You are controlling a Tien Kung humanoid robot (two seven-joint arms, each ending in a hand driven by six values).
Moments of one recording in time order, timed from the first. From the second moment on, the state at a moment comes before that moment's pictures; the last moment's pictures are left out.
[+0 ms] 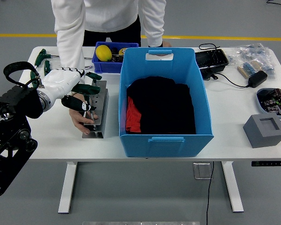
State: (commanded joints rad) left arm -0.39 0.31 -1.17 -1.65 2.27 -0.45 0.40; right arm 0.10 -0.17 0.10 0.18 0.03 -0.02 -0.12
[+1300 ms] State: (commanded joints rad) left arm -0.42 0.31 -1.09 -1.55 2.27 -0.34 0.48; right arm 0.09 -0.17 0.08 0.18 0.05 -0.02 -0.12
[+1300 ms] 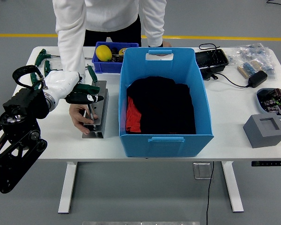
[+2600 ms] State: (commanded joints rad) left arm -0.43 0.31 -1.05 -1.48 2.27 -0.16 0.39; right arm 0.10 -0.18 0.08 0.18 0.03 -0.02 -0.12
